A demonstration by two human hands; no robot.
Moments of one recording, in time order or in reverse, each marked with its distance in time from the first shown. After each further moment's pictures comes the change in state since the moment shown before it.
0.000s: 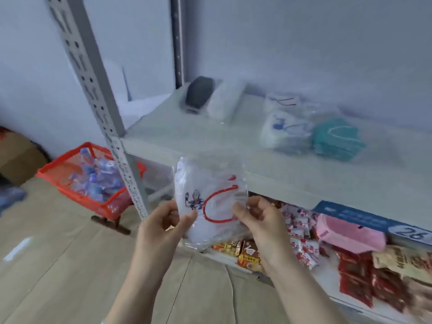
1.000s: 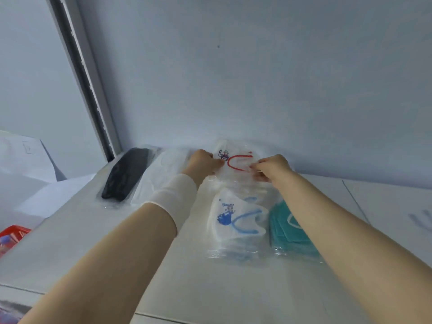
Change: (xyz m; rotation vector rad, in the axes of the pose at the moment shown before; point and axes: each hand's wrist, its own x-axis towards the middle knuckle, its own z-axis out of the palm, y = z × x) left_hand 0.367 0.102 0.269 0.481 -0.299 -0.018; right_hand 0.354 -0.124 -0.158 -0.284 0.291 0.184
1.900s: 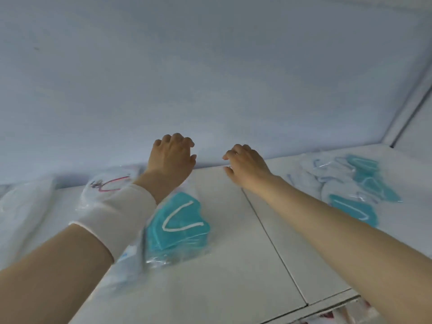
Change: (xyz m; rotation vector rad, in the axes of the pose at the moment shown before) left_hand -0.069 0.132 0.141 0.872 0.088 0.772; right_hand -0.031 0.068 -0.202 -1.184 0.307 -0.528
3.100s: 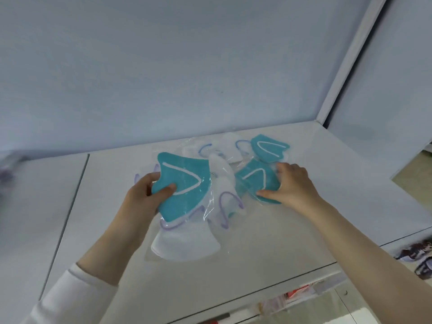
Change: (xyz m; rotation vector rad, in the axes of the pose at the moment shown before) left_hand 0.007 0.339 0.109 -1.470 -0.154 -0.623; right_hand -0.157 0.429 0.043 0.302 -0.202 0.493
